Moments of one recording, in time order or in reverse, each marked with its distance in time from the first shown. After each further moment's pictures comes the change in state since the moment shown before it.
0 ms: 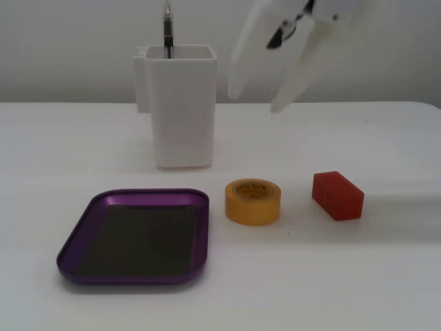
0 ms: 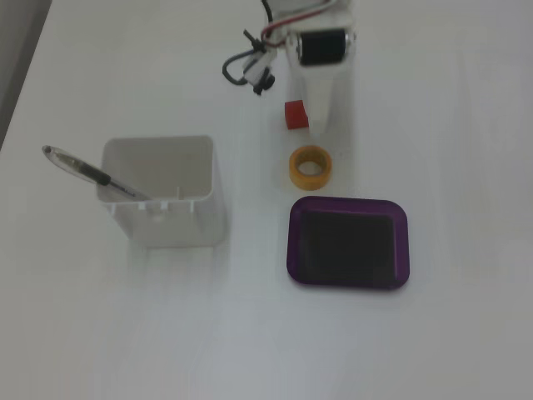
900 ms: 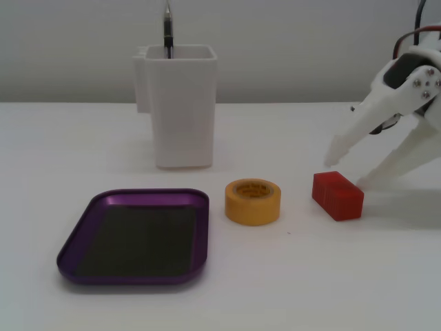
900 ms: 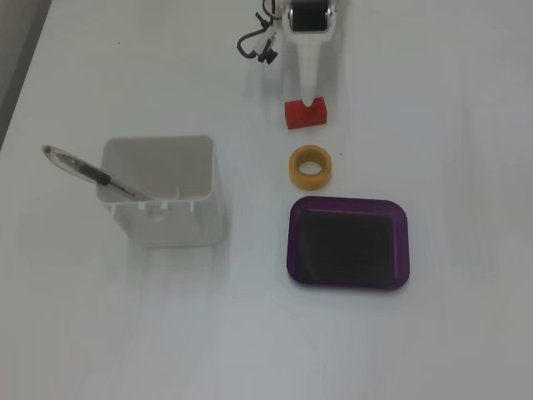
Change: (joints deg) arm 0.6 70.8 71.5 -12.0 12.3
